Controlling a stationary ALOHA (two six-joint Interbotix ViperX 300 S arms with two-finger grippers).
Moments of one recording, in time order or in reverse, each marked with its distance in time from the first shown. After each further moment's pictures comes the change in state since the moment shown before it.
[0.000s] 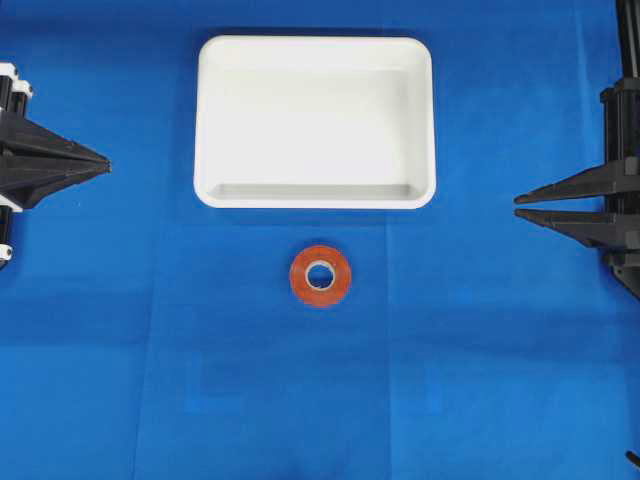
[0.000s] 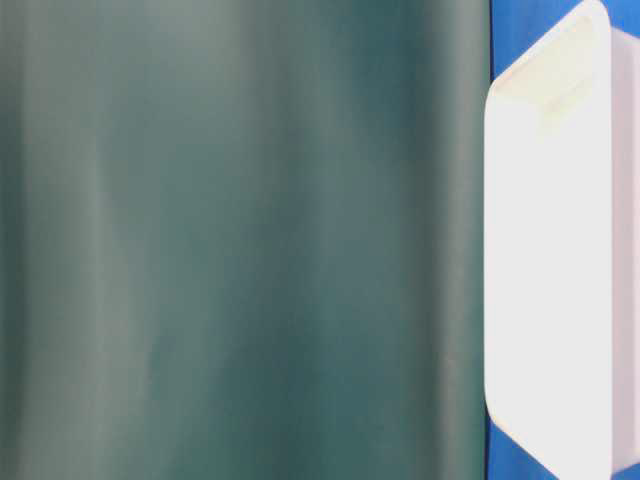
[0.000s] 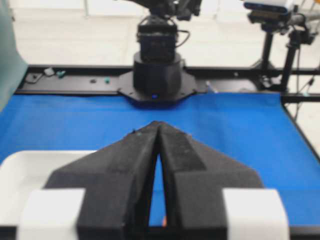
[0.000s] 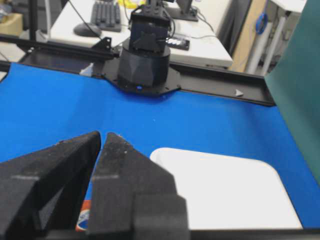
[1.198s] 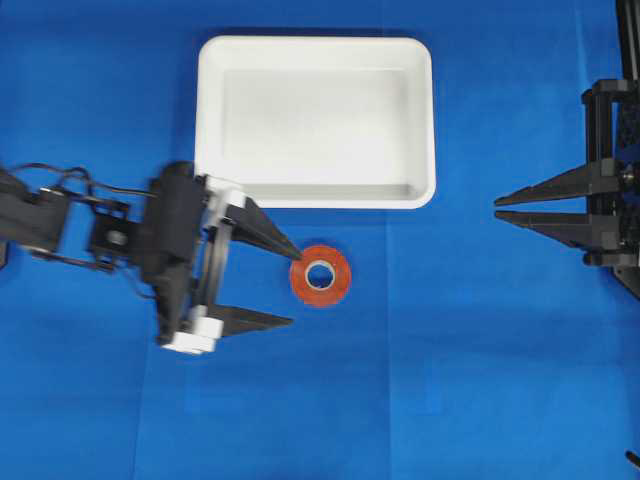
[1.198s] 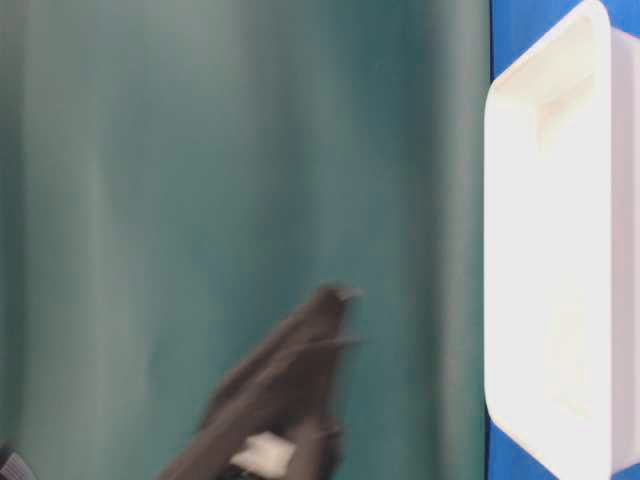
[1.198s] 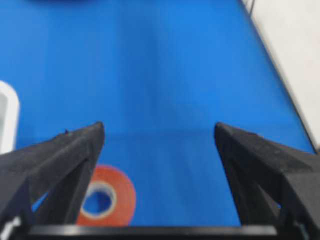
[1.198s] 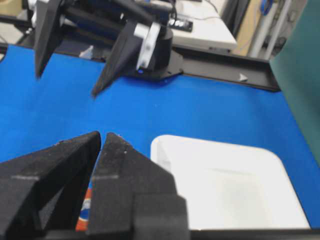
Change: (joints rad) left arm -0.176 0.815 -0.460 0.032 0.115 -0.150; right arm -0.003 0.083 -0.038 -0.002 0.018 -0.005
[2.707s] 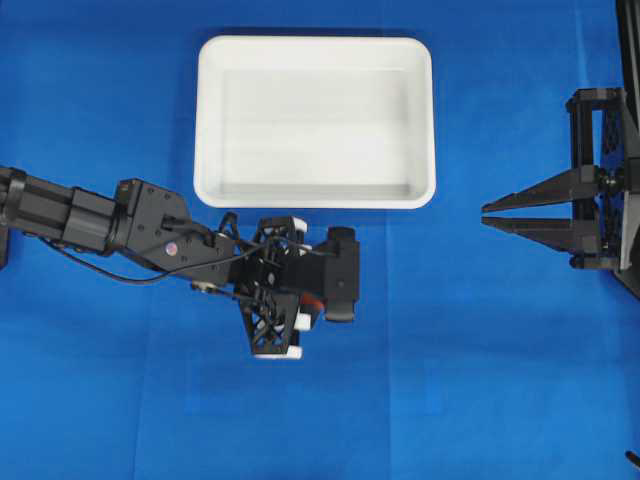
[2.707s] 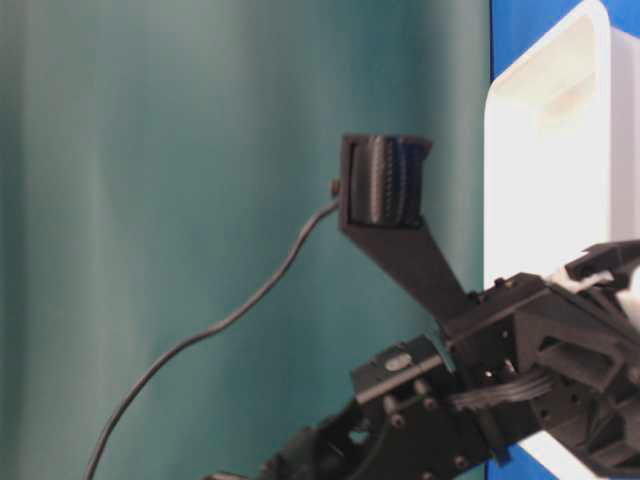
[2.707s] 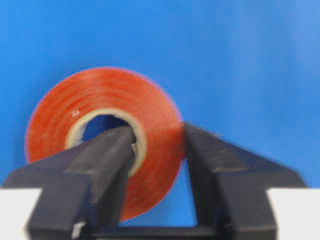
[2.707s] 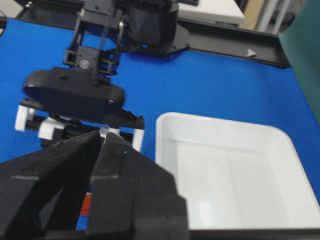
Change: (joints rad) left arm 0.014 0.482 -0.345 0.008 0.515 -0.031; right arm -0.002 0.051 0.011 0.000 -0.002 0.008
